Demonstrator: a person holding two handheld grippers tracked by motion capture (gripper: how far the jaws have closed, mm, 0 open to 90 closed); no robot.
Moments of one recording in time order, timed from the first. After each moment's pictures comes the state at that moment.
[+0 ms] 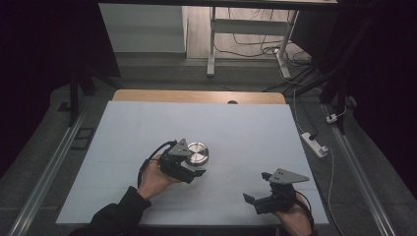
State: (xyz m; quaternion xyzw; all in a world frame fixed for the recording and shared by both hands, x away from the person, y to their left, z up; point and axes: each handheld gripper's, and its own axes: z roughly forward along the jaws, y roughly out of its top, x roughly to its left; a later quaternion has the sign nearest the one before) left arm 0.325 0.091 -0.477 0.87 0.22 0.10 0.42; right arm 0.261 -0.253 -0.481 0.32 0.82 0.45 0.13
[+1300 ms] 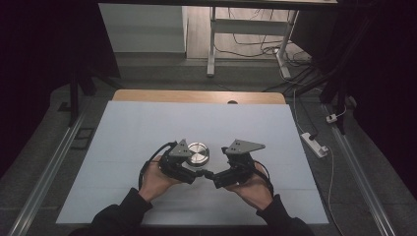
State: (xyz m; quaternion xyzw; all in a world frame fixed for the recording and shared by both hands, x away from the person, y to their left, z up) left arm 0.321 0.088 -0.477 0.87 0.23 0.11 0.43; right arm 0.307 -0.137 -0.433 0.26 0.83 0.48 0.10
